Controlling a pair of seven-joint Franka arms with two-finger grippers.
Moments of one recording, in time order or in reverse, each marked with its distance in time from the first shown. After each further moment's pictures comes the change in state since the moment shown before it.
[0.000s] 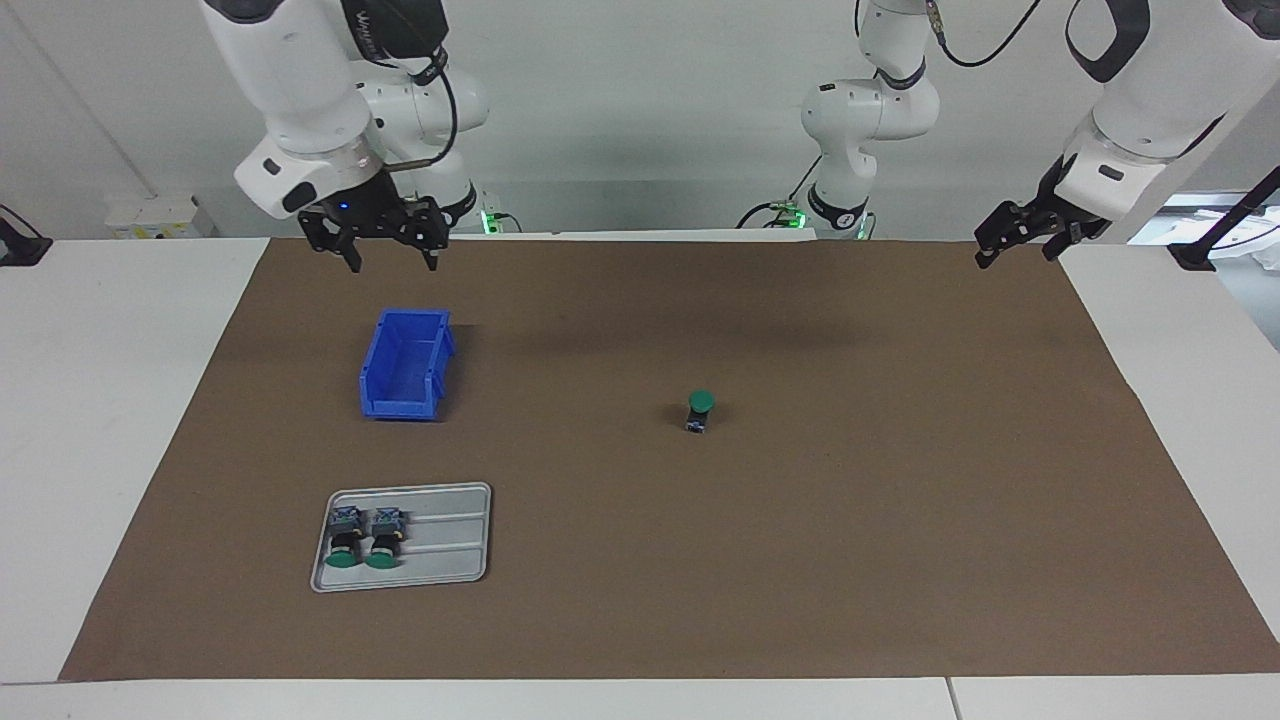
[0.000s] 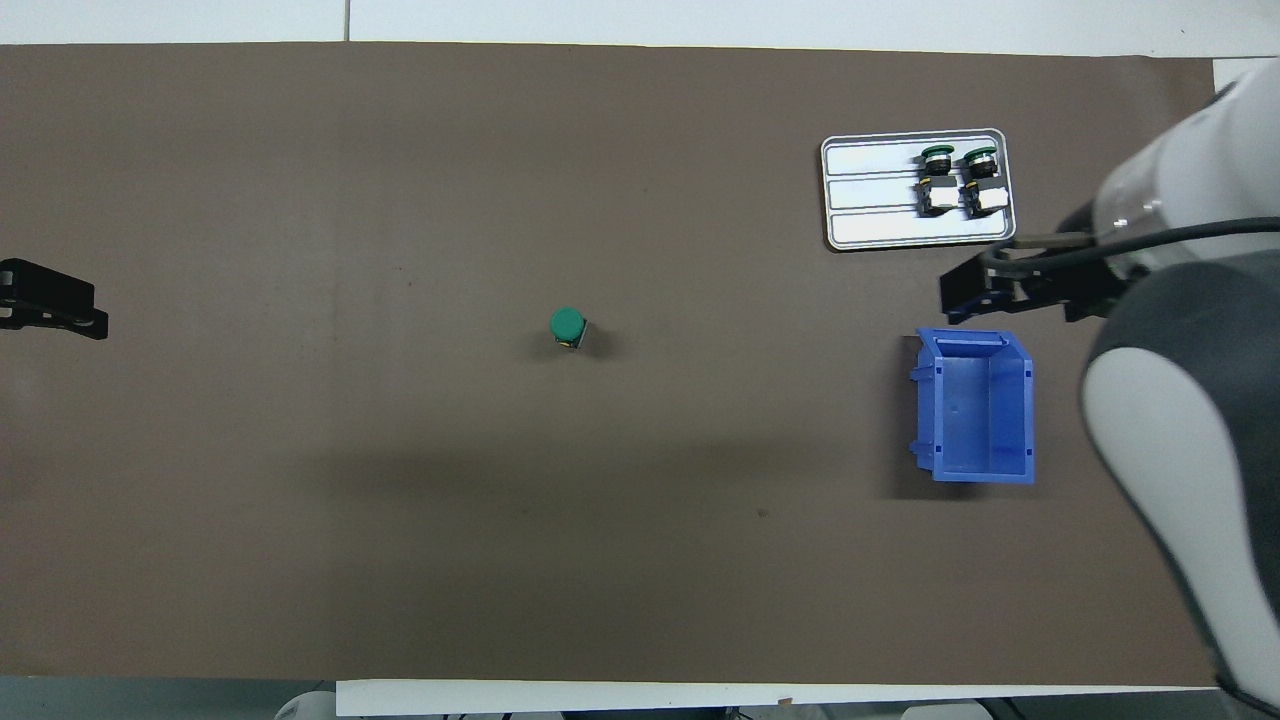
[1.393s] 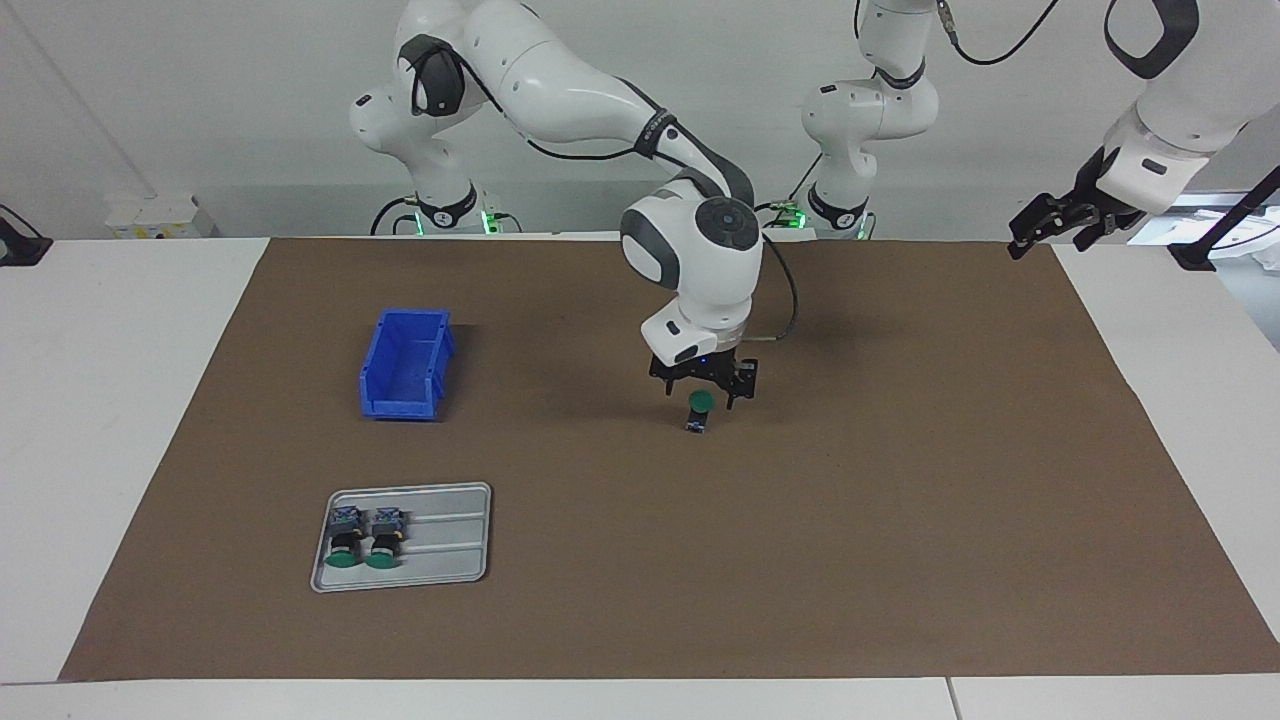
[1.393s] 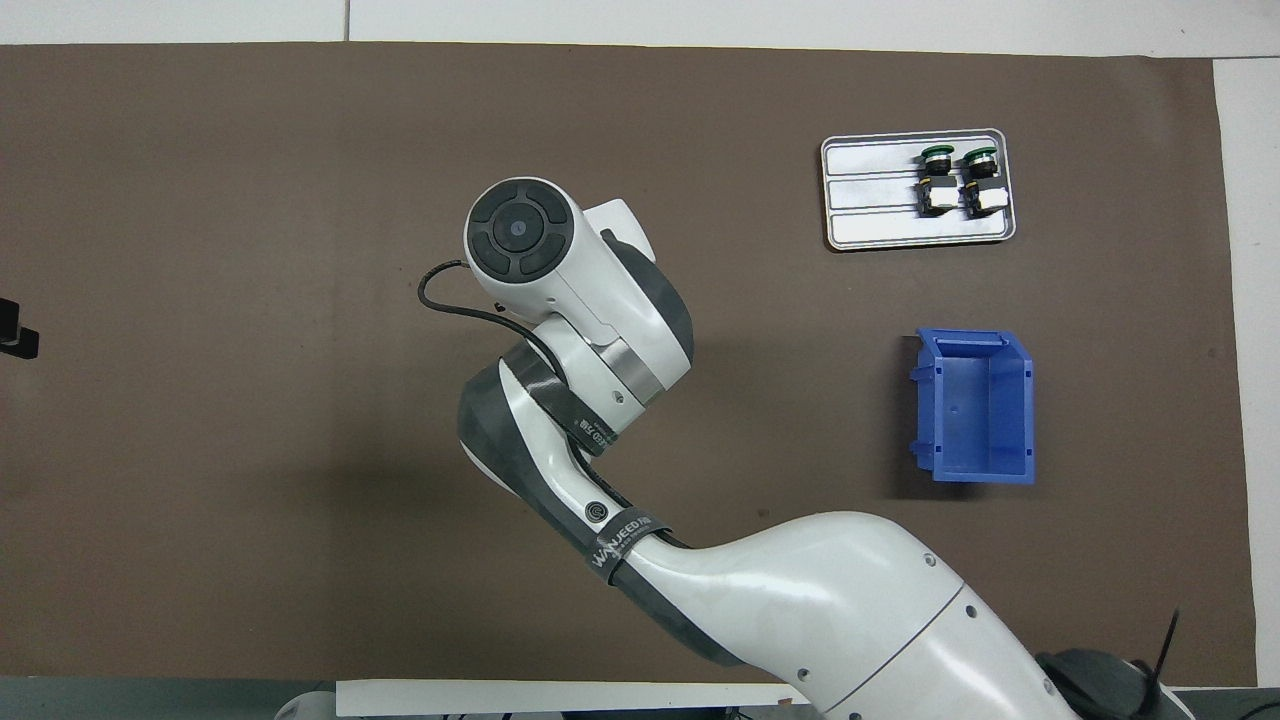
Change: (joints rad) left arm 0.069 -0.009 0.055 0.002 0.017 -0.030 0.114; right arm 0.407 0.594 0.018 0.234 -0.038 0.489 0.679
